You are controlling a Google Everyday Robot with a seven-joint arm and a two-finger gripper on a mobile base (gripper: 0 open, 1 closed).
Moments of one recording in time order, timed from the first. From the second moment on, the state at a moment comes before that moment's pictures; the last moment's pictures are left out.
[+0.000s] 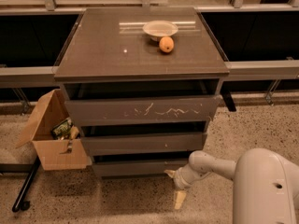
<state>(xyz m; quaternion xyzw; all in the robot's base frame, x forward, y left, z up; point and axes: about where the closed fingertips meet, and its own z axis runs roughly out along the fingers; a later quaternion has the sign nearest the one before) 0.523 -0.114 0.245 -0.72 0.64 0.21 0.17</state>
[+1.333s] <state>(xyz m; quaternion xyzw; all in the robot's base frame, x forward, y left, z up) 0.587 -0.108 0.232 -0.72 0.63 0.16 0.23</state>
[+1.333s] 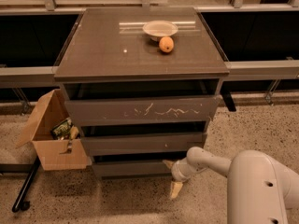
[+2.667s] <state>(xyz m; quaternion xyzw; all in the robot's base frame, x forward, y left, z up) 0.652 -0.080 0.196 -0.77 0.58 0.11 0.26</state>
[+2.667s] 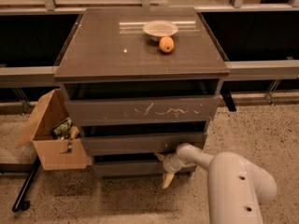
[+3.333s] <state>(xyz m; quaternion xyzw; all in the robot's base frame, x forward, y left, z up) 0.655 -0.080 0.161 -0.76 0.59 0.12 0.25</state>
